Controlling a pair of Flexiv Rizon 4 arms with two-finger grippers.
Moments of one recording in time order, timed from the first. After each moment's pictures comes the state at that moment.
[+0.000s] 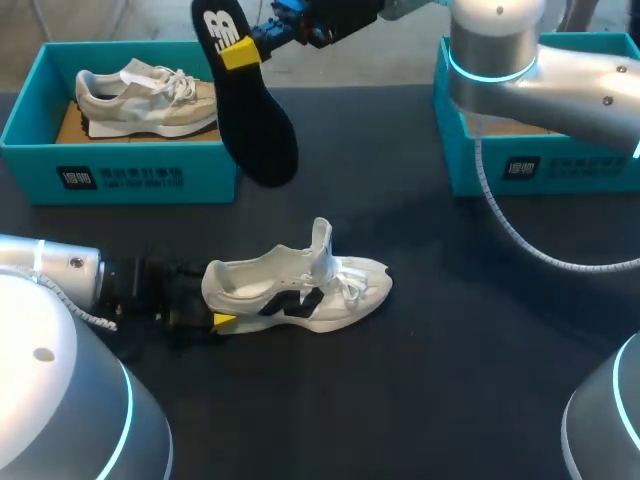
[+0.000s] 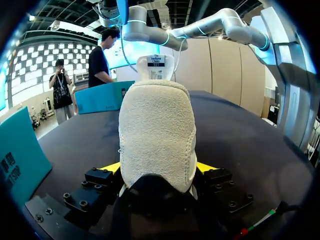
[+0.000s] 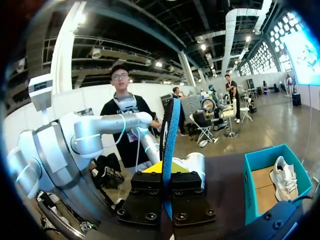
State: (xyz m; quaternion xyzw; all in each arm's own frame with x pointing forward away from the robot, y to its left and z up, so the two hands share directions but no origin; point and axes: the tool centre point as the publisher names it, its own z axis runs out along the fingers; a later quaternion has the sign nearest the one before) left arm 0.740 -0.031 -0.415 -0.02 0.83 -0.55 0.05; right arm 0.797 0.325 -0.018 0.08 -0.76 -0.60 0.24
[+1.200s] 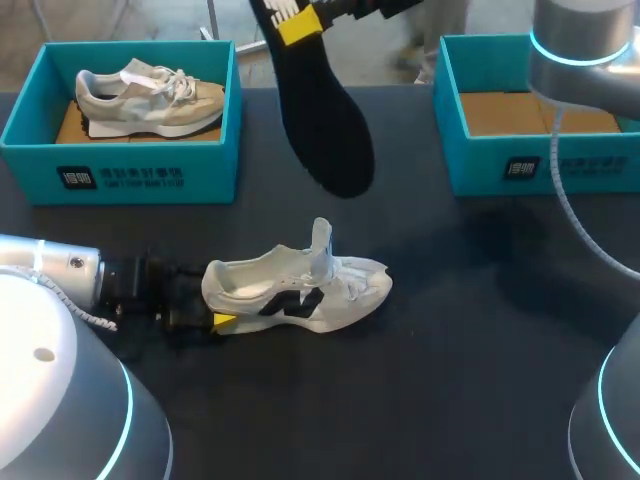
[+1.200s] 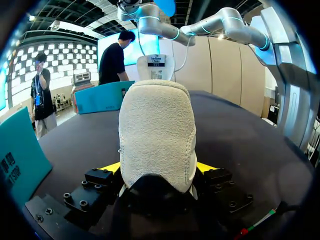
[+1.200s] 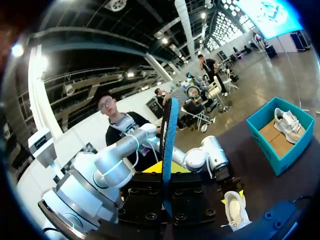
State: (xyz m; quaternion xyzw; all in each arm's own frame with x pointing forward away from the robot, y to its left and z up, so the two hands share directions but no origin) left arm 0.740 -0.031 -0.415 -0.02 0.83 -0.55 0.05; right arm 0.750 0.253 0.040 -0.11 -0.76 -0.54 0.34
